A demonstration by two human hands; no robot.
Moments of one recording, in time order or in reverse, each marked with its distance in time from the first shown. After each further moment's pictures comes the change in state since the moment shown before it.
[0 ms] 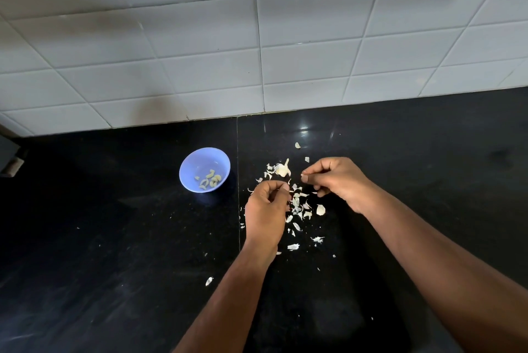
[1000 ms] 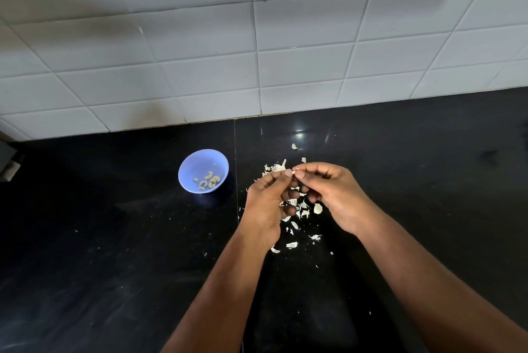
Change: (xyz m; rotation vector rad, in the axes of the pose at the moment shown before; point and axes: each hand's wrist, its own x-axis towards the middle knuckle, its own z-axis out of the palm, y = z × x) left_hand 0.001 0.031 -0.003 -0.368 -0.277 -0.189; right_hand -0.053 -0.012 0.024 0.361 -0.001 -0.154
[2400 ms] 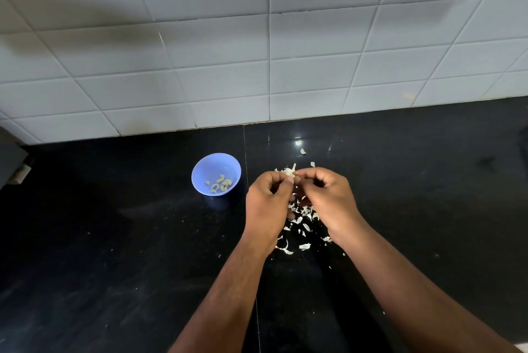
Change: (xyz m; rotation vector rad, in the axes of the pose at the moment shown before) left_hand -0.014 0.011 -0.023 0.340 0.121 0.280; right_hand -0.014 0.005 0.049 -0.178 0.237 -0.110
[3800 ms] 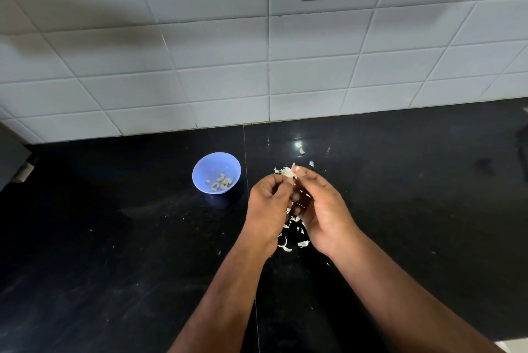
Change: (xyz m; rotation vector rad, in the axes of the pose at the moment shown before) left_hand -0.024 0.020 0.002 -0.125 -0.092 -0.092; right_hand -0.022 -0.004 0.016 0.613 -0.081 0.264
